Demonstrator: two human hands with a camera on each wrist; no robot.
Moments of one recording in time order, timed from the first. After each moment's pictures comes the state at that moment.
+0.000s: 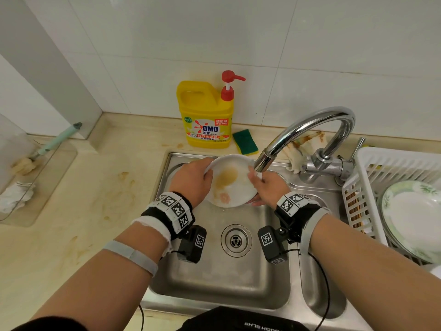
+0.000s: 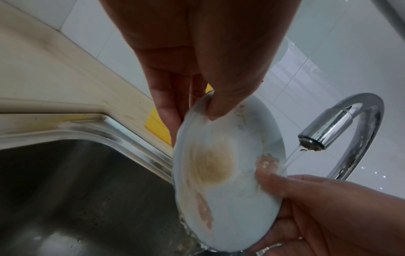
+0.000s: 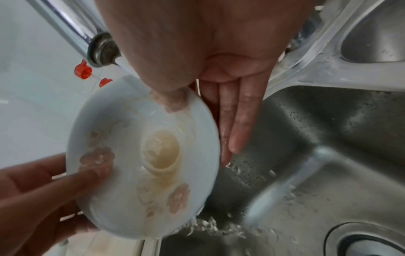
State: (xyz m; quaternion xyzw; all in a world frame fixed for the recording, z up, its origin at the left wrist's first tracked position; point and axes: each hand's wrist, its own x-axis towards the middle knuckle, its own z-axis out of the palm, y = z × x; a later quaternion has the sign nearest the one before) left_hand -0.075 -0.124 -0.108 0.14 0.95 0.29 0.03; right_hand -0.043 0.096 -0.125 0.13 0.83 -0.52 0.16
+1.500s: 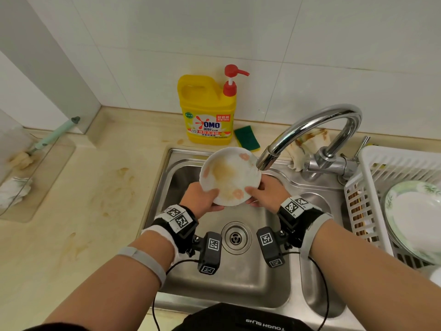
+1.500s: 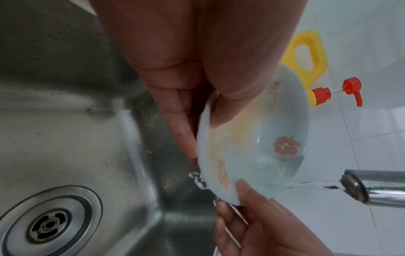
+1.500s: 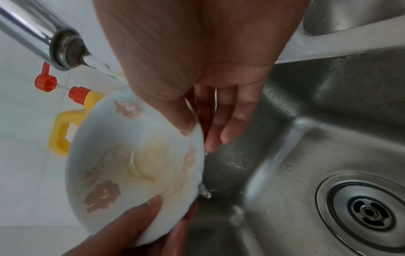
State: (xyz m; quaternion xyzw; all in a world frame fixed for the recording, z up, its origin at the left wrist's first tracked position) left_hand -0.048 -0.108 -0.152 -0.16 0.70 0.65 0.24; right_hand -0.043 0.100 -0.154 0.12 0.81 -0.55 0.19
